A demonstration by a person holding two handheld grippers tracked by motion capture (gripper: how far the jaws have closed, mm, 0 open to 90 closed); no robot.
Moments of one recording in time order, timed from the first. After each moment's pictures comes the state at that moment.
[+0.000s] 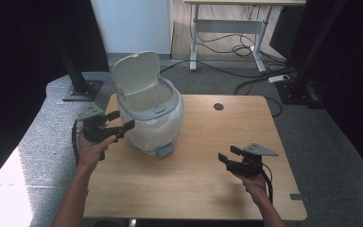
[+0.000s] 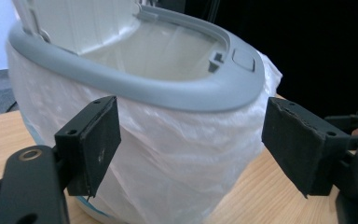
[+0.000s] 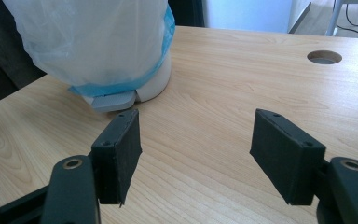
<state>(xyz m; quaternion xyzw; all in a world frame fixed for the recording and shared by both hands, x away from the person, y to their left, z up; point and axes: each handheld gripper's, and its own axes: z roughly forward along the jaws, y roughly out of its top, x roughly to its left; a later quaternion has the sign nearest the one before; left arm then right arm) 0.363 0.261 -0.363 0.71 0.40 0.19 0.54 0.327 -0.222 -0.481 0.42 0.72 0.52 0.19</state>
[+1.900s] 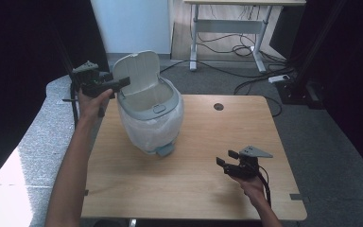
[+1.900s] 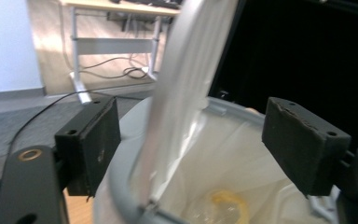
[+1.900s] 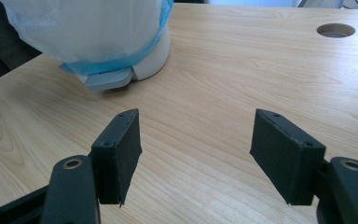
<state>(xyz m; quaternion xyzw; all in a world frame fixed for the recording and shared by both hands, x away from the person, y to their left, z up) 0.475 0.280 -0.311 0.69 0.40 0.19 0.58 0.328 -0.218 -0.499 0.43 0.73 0.50 0.17</state>
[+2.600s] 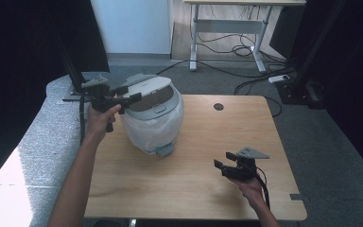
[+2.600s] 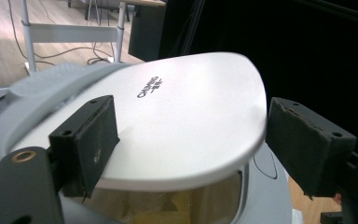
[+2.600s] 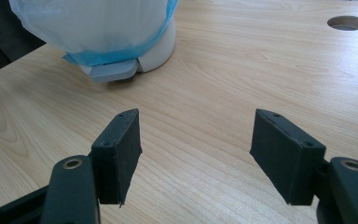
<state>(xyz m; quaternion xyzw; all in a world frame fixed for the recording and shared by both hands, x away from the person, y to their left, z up) 0.438 0.248 -0.333 0.71 0.38 0.14 0.58 0.325 -0.210 -0.501 0.43 0.74 0.49 0.17</state>
